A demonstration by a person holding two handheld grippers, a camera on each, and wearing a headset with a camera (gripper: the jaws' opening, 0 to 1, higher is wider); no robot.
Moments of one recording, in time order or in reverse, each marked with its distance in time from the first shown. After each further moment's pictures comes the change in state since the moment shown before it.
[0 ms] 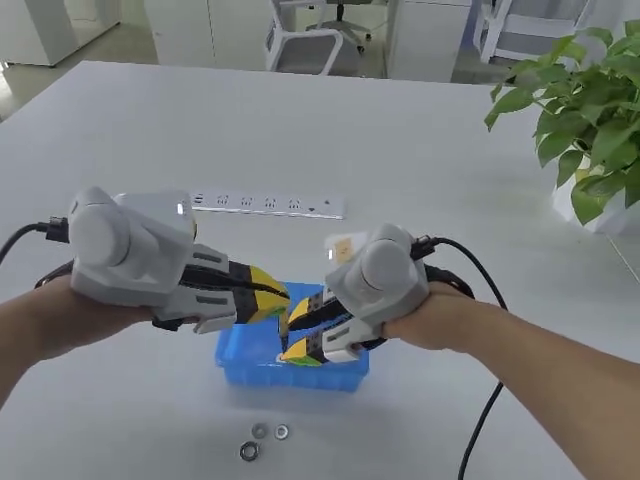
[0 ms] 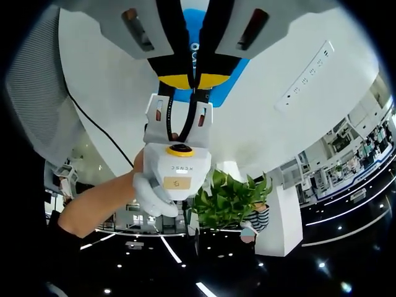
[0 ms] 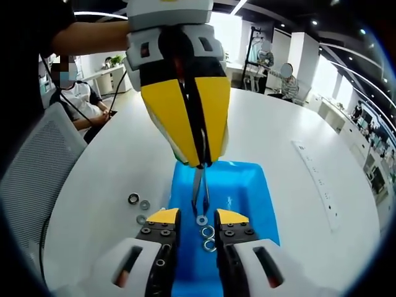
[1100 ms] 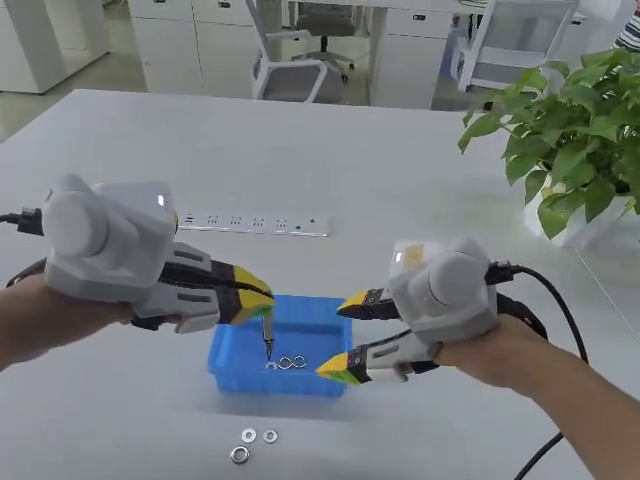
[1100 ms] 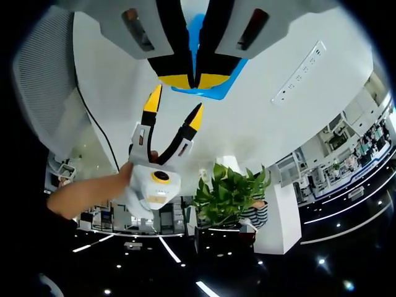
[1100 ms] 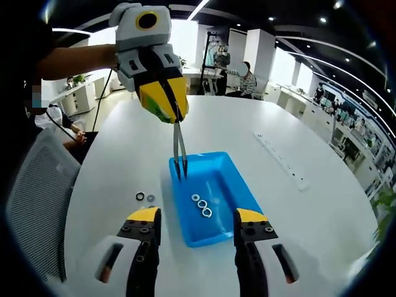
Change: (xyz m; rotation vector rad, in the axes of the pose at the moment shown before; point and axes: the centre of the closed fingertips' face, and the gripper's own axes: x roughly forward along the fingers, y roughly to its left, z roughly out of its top) left arm -0.024 -0.019 0.027 0.006 0.005 0.022; right arm -0.079 0.015 -0.011 0.182 -0.043 -0.254
